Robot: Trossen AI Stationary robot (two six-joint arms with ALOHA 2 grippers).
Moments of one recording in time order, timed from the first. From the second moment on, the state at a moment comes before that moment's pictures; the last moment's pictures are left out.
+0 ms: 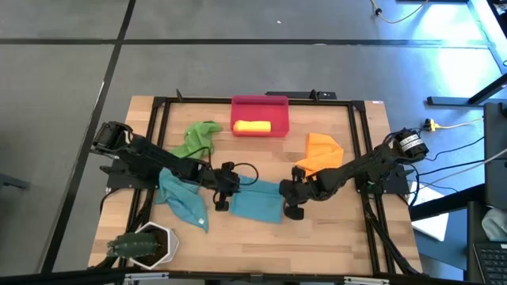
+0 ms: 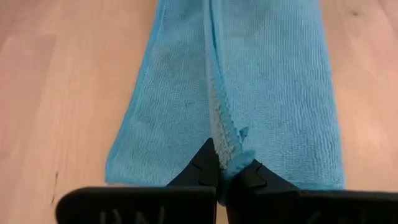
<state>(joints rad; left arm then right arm) -0.19 1.59 0.72 0.07 -0.09 -0.12 0.33 1.64 0.87 -0.33 0.23 0.46</state>
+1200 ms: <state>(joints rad) -0.19 1.55 0.77 0.06 -0.17 -0.09 0.32 1.56 0.64 0.19 0.24 0.44</state>
